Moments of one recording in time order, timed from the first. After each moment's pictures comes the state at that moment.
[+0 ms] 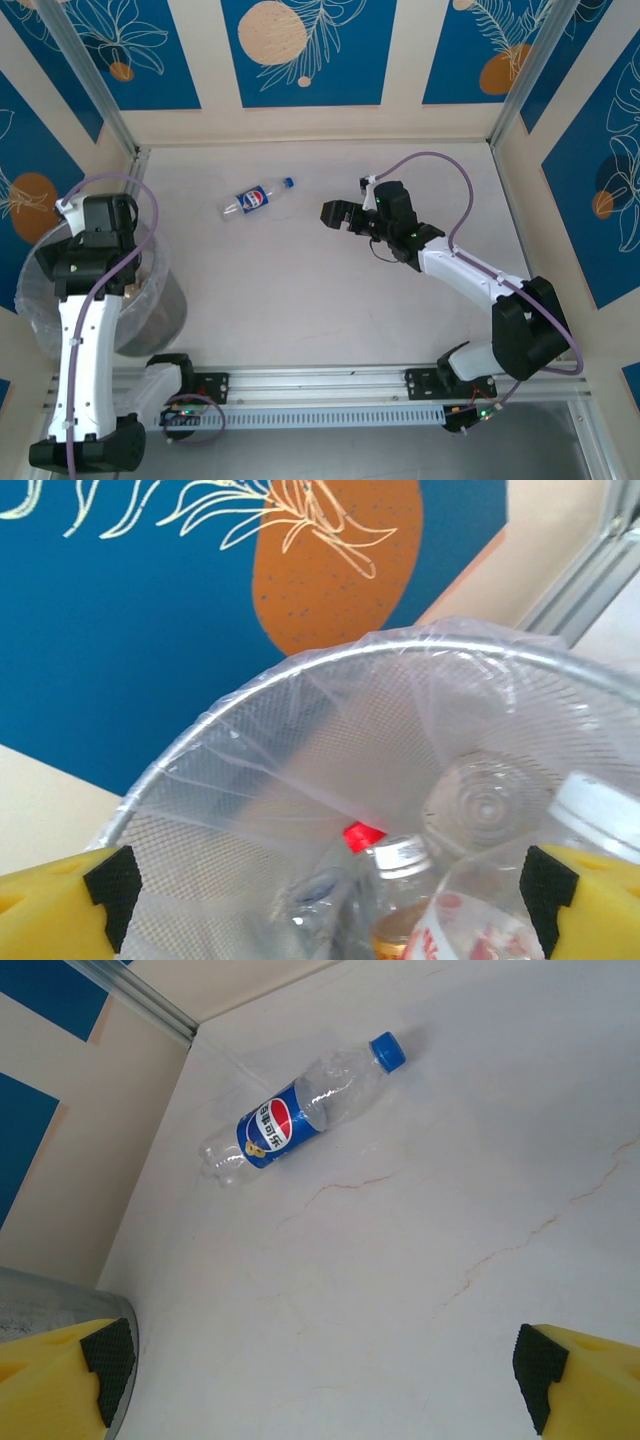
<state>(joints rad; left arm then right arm) 0.04 0.91 1.28 -1.15 -0.82 -0.23 0.51 1.40 0.91 -0.03 -0.24 0.63</state>
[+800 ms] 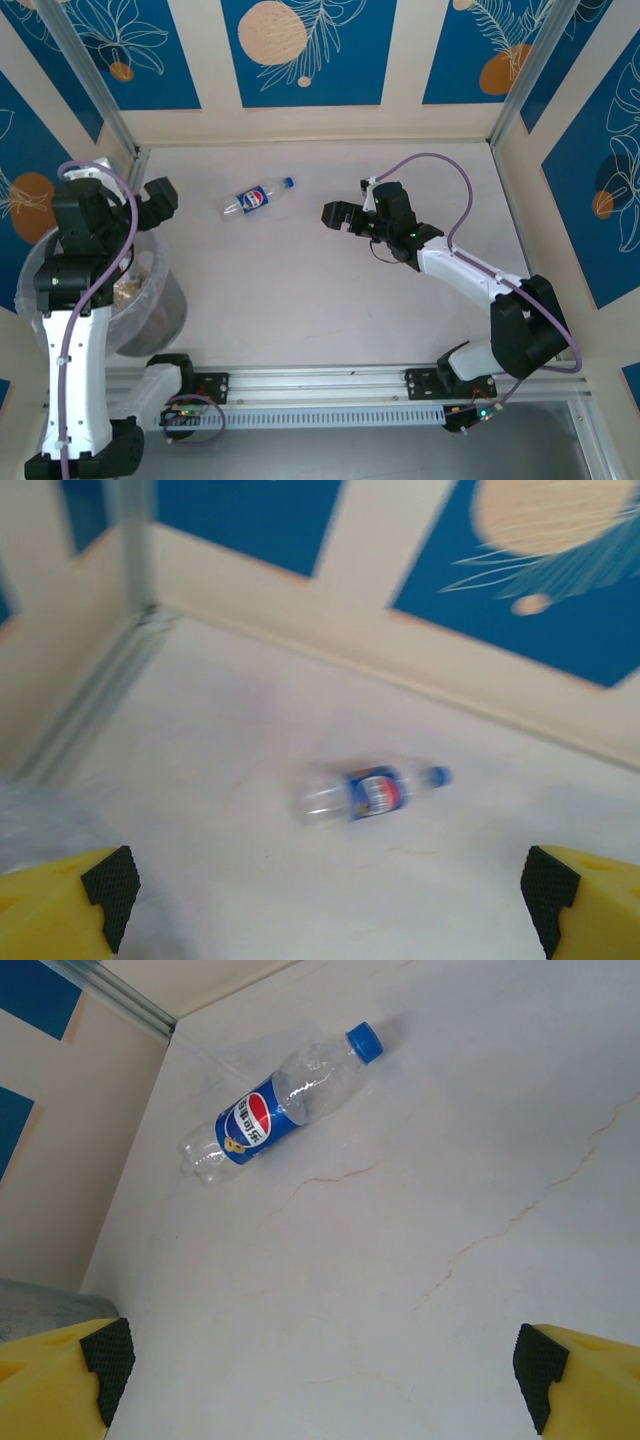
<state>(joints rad) 0.00 0.91 1.41 -0.90 0.02 -0.35 0.51 1.40 0.91 -0.05 -0.21 0.64</state>
